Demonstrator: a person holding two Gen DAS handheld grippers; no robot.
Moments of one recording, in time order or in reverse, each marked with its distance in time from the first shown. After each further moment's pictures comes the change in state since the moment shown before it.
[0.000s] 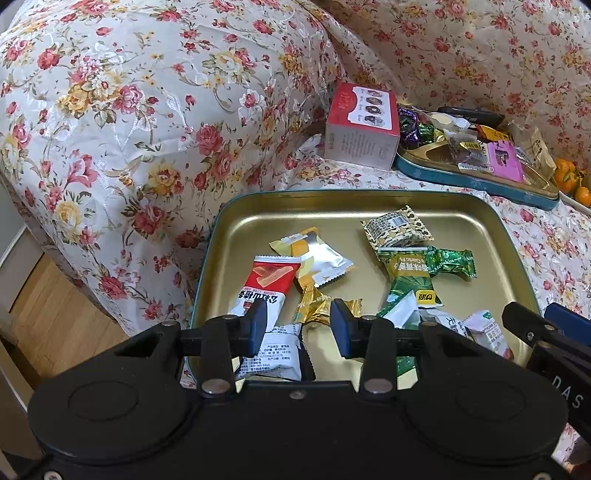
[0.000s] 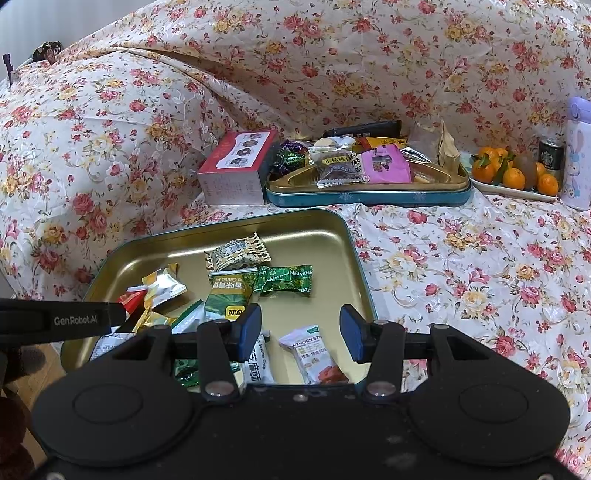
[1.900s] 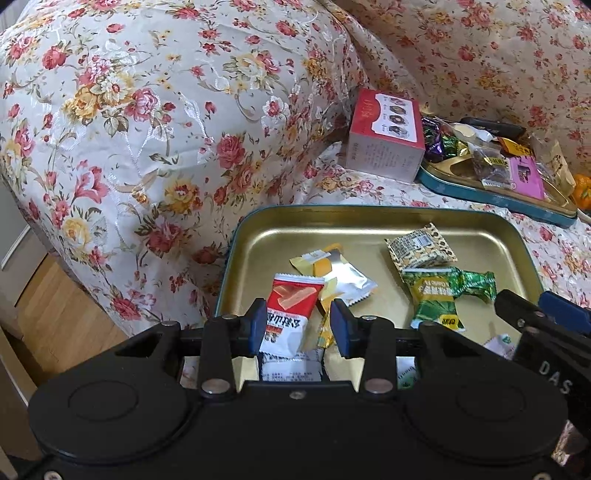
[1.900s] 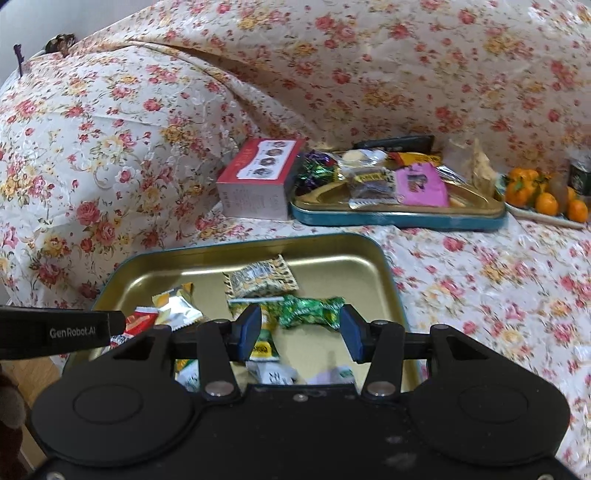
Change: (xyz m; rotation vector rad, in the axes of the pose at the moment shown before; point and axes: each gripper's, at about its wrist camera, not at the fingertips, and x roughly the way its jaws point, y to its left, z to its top) left arm 0.010 0.014 0.015 -0.022 0.000 0.024; right arm 0.028 0.022 0.019 -0.036 -0.016 0.030
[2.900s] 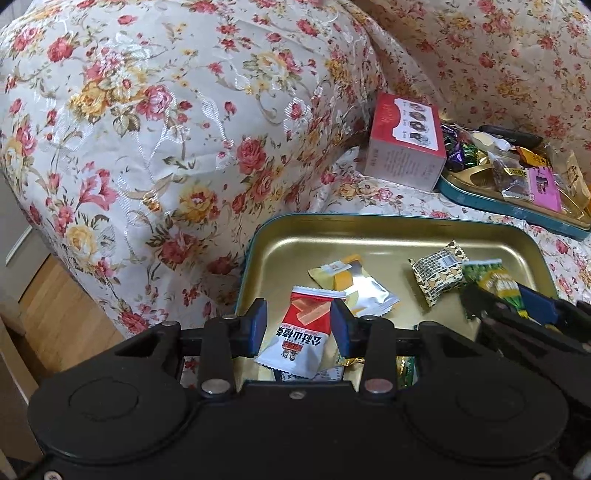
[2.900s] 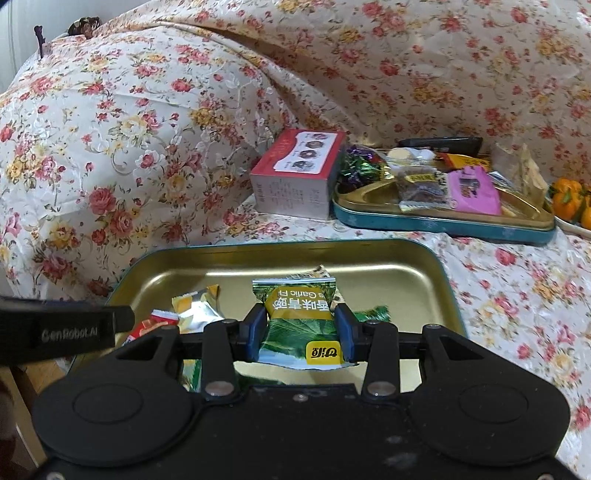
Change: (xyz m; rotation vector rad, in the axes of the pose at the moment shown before) left arm 0.013 0.013 0.009 -0.036 -0.001 0.023; right arm 0.041 0.029 0.012 -0.063 0.016 0.077
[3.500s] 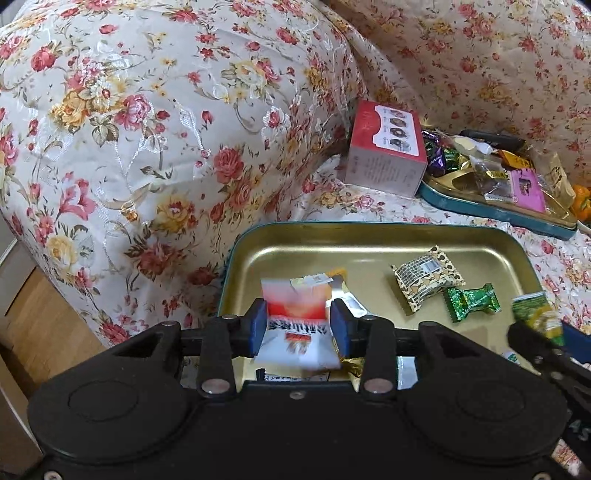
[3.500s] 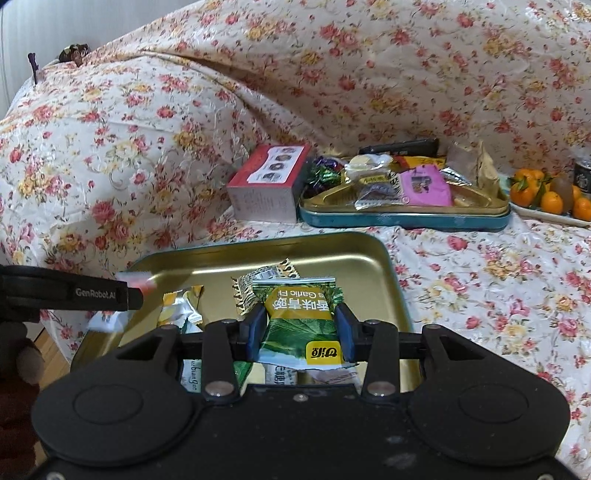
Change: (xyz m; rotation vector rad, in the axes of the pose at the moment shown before) left arm 0.000 -0.002 -0.001 0.027 -0.041 -0.055; right arm -0.049 -0.026 -0.023 0.056 -0.049 -0.032
